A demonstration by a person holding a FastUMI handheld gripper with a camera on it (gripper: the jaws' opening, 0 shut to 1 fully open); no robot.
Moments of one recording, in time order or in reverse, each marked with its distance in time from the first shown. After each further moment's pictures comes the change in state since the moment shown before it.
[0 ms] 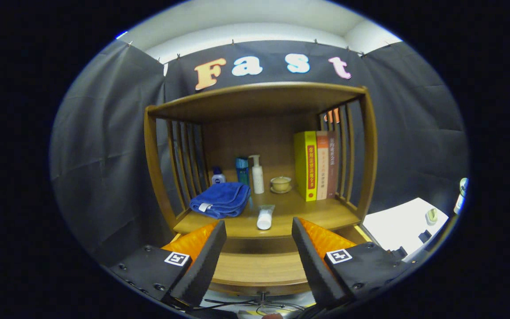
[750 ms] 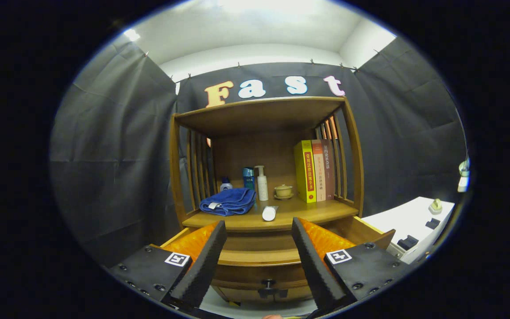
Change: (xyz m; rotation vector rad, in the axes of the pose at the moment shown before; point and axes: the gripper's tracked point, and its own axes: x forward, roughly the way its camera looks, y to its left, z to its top) arm -0.190 -0.174 -0.261 0.047 -0.158 0.068
